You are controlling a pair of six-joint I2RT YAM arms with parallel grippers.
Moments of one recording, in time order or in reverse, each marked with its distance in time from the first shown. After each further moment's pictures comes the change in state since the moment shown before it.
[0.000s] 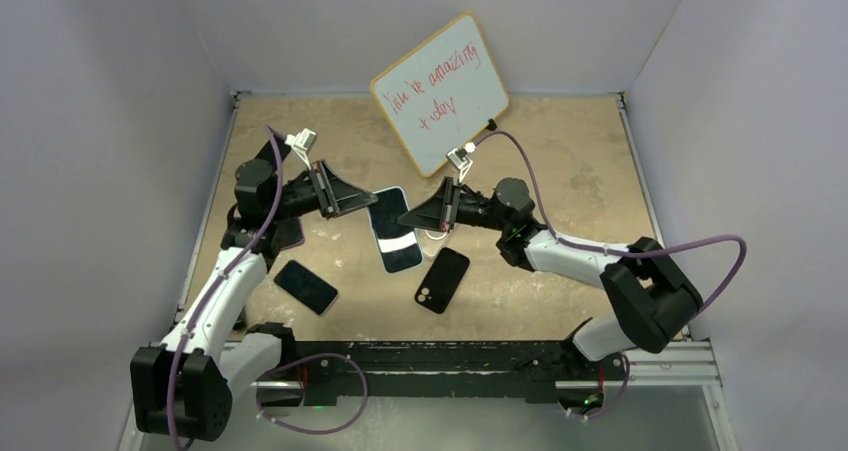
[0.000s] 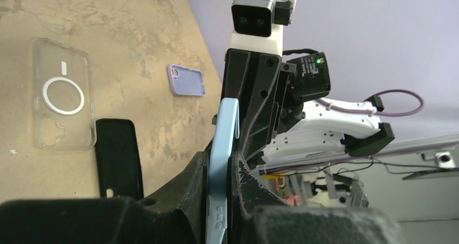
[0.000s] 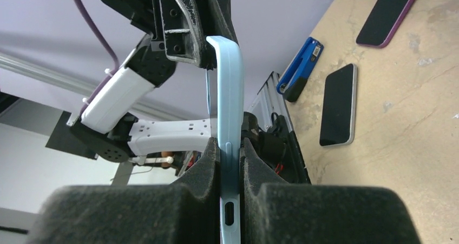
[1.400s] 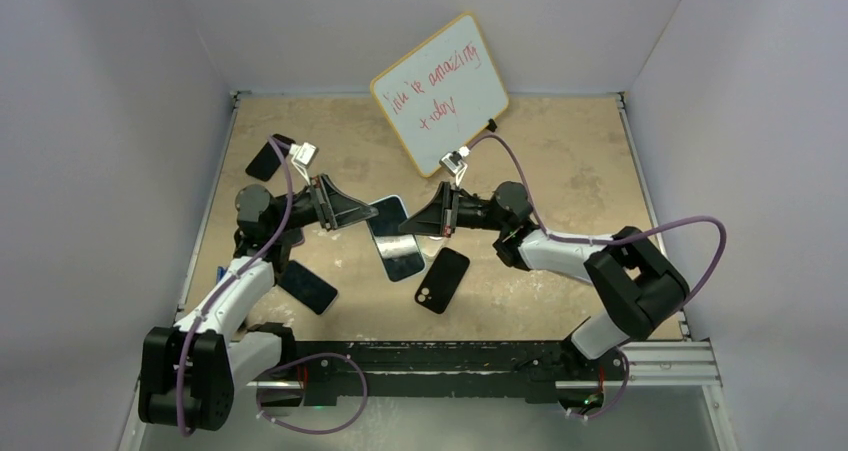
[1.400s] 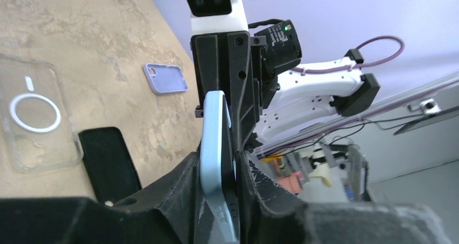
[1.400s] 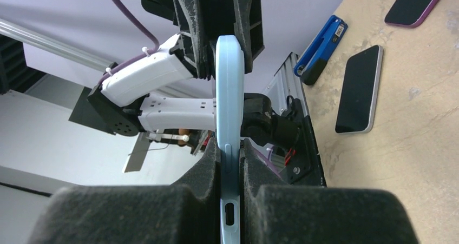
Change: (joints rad) left arm 0.010 0.043 -0.159 0.452 0.129 -0.096; right arm -0.002 0.063 -0.011 0.150 -0.103 0.073
